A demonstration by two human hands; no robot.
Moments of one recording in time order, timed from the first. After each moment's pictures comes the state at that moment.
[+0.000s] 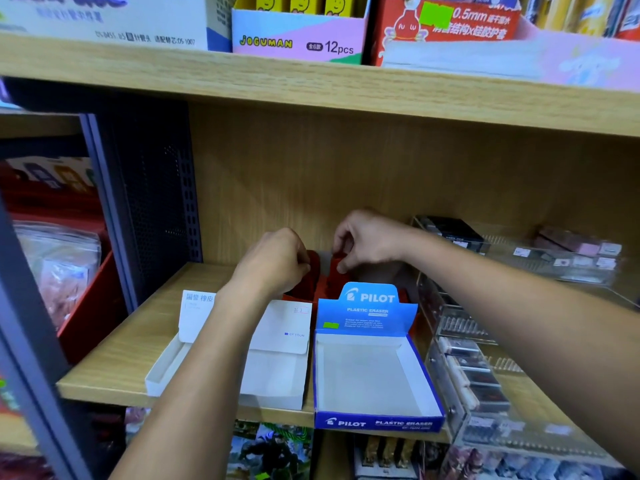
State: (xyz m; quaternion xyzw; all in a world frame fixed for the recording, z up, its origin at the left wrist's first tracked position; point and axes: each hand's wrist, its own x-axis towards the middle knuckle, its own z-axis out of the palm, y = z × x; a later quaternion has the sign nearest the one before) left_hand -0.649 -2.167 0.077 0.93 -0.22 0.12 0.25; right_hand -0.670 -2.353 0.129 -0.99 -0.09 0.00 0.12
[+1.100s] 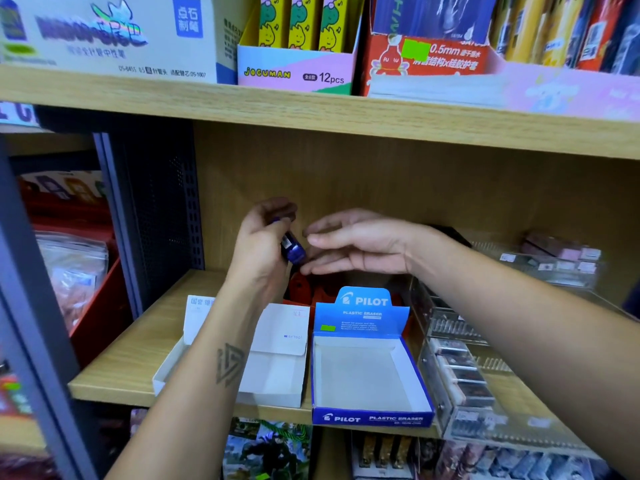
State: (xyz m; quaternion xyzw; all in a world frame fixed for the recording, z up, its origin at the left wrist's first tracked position) left_hand -0.676 -2.174 0.096 0.48 -0.15 0.05 0.86; right_hand -0.710 -2.333 0.146 -0.74 -0.08 0.17 0.65
